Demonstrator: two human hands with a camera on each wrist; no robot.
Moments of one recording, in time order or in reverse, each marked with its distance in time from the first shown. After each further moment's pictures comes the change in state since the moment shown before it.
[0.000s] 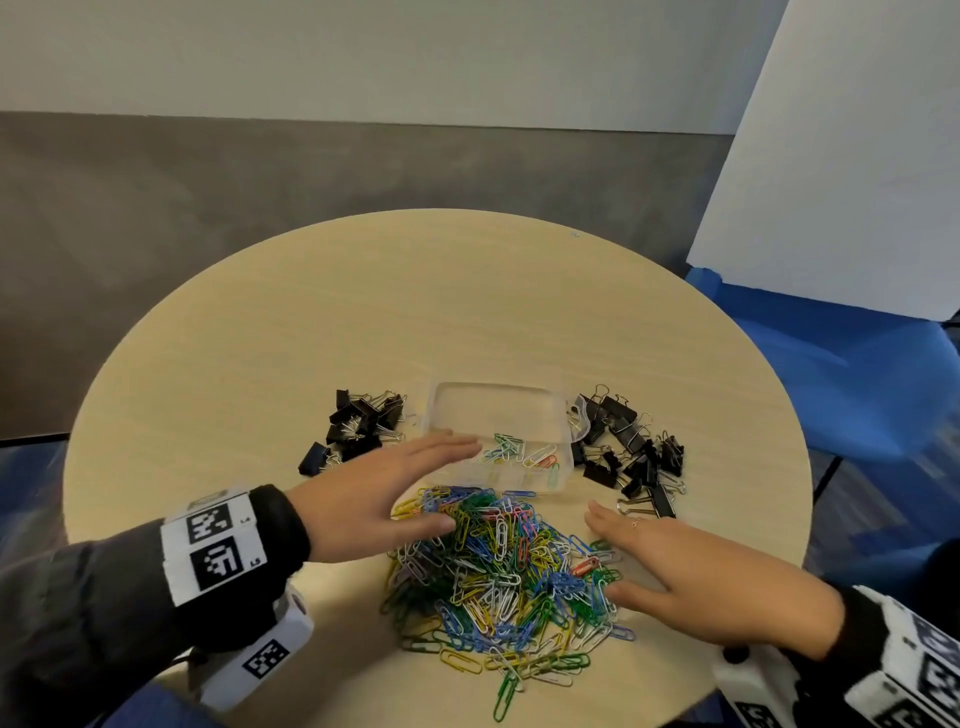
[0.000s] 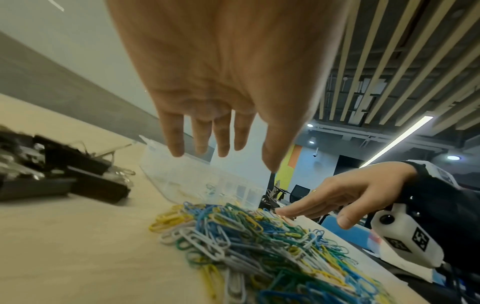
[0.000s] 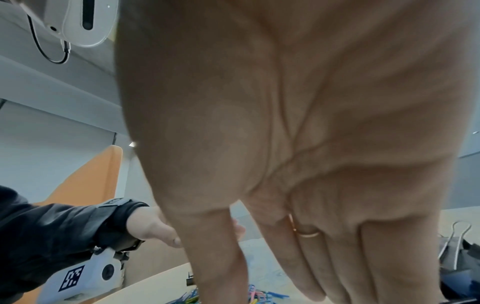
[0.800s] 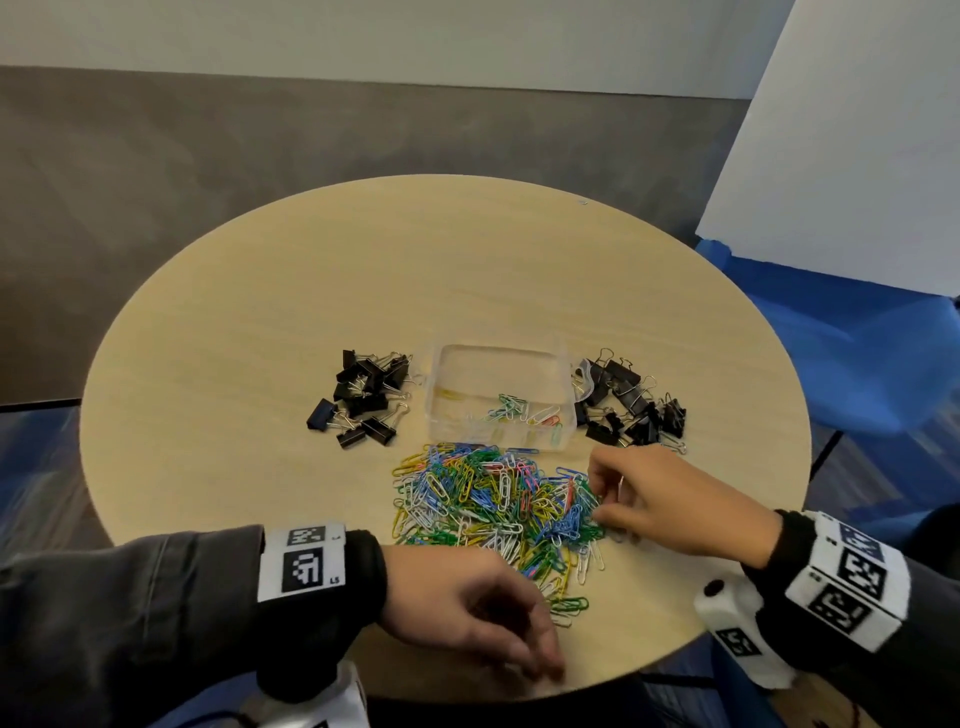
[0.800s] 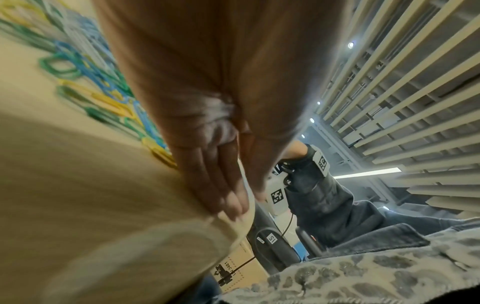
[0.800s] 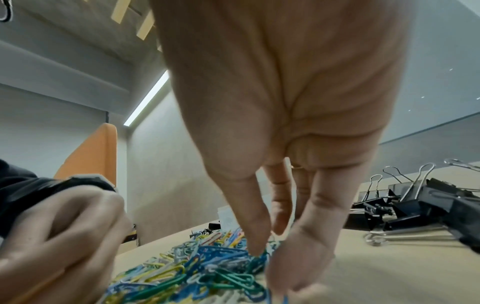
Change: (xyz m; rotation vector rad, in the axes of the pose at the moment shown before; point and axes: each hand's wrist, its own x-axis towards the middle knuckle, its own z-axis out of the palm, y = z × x) left_hand -0.002 0.061 0.065 -0.708 -0.537 0.143; right_hand 0.022 0.007 0.008 0.238 0.207 -0.021
